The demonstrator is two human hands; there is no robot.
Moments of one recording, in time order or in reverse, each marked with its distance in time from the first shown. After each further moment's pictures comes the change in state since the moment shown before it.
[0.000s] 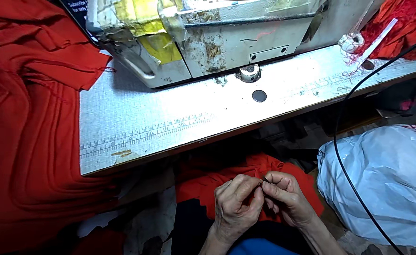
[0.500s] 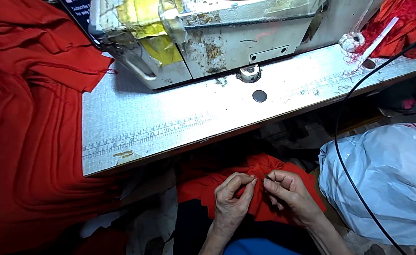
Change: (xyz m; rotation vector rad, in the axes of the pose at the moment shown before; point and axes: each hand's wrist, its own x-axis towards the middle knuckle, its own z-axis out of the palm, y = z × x) left_hand -0.011 -0.013 -0.001 -0.190 0.011 -0.198; right_hand -0.003 -0.010 -0.004 -0.224 0.083 0.088
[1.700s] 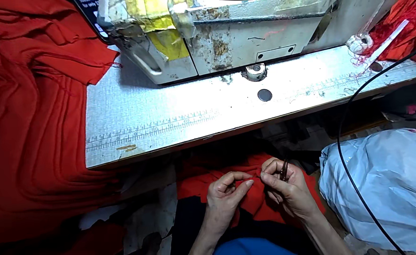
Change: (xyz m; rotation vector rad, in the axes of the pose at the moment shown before) left_hand 0.006 0.020 -0.021 -0.236 -0.050 -0.420; right_hand 0.015 -0.005 0.010 0.171 0.078 -0.087
